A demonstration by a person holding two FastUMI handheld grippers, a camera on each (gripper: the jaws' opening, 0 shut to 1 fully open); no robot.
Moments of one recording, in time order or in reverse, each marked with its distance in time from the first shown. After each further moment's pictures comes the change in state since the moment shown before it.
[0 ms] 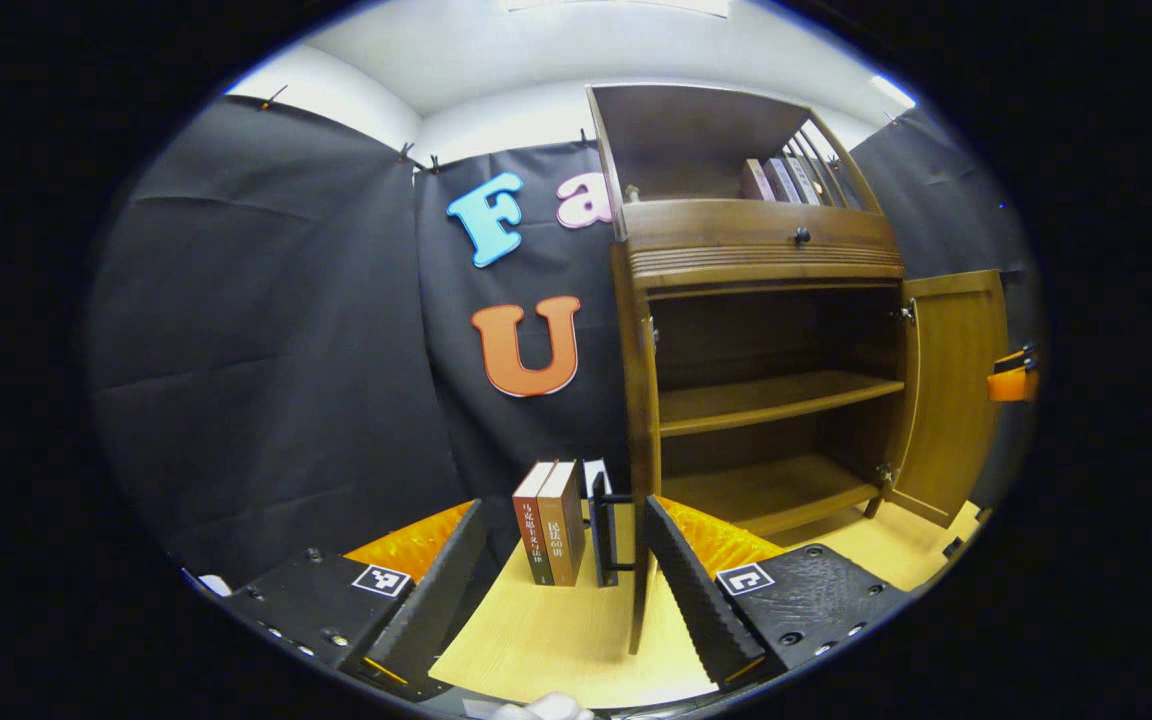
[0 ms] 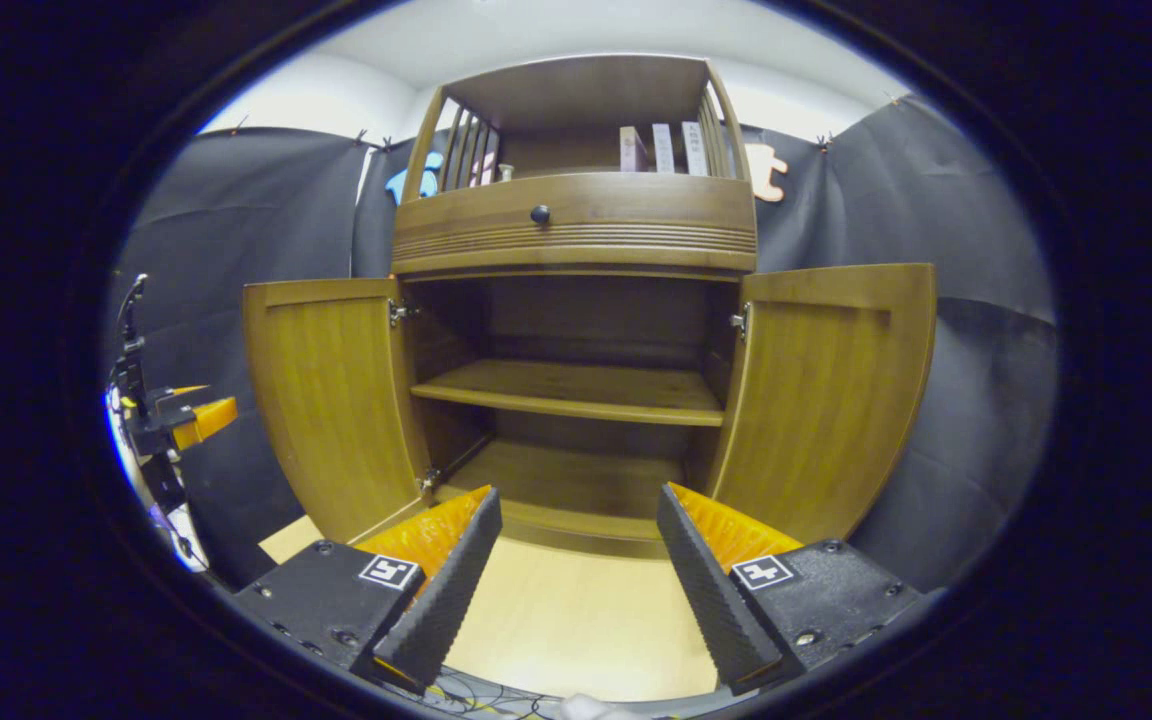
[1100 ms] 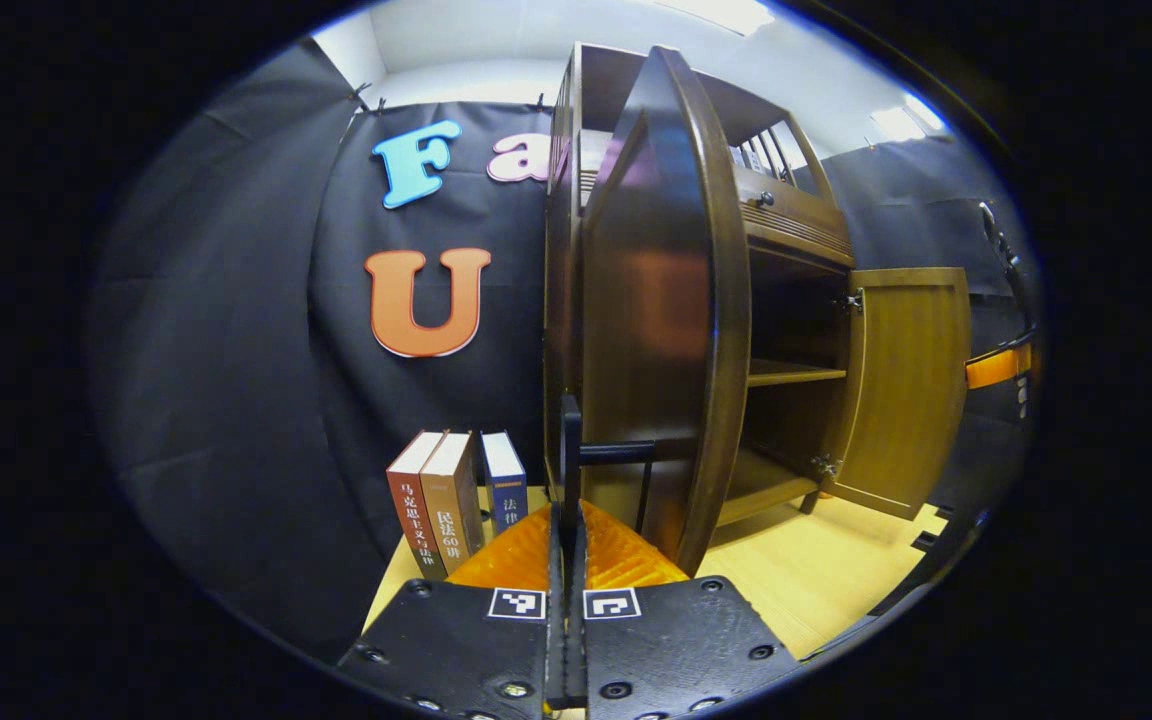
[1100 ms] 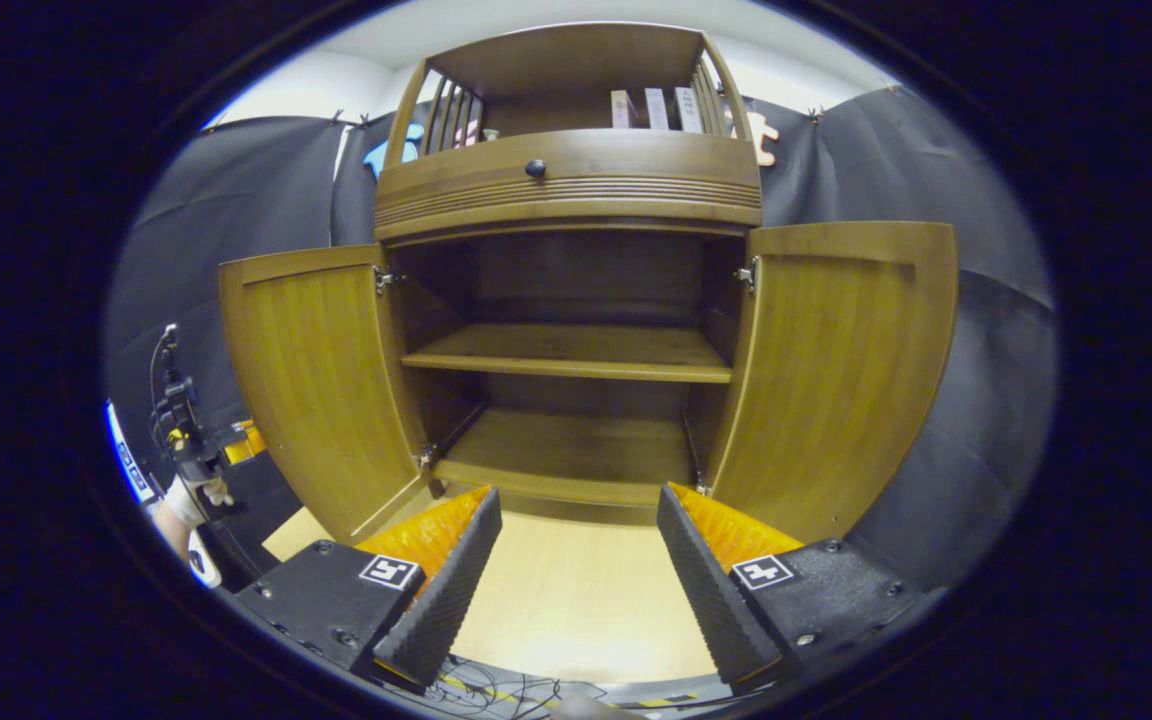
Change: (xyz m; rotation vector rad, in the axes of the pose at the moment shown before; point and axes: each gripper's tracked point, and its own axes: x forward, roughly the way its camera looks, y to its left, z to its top) left arm 0.111 -0.031 -0.096 -0.134 0.059 -0.415; right arm 0.013 0.028 -0.029 0.025 0.119 -0.047
